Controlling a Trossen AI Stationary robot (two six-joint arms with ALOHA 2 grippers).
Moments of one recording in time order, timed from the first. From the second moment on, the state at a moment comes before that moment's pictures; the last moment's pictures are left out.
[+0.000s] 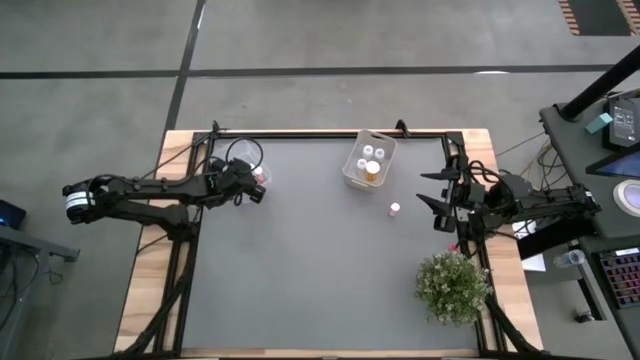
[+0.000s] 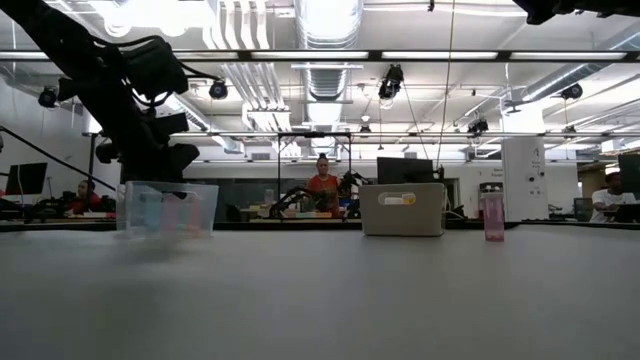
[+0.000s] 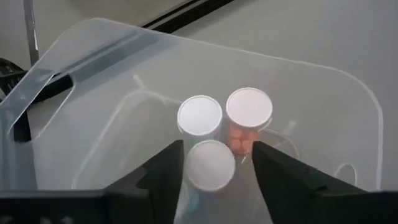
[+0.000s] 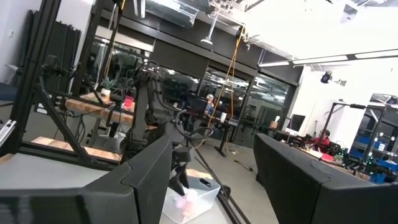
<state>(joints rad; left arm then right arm) 0.35 1.06 0.42 -0.25 -0.60 -0.45 0.10 0.34 0.35 0.27 0.21 -0.41</state>
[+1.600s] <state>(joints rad) 0.09 0.89 0.66 0.10 -0.11 0.12 0.04 1.02 0.91 -0.83 0.29 0.85</state>
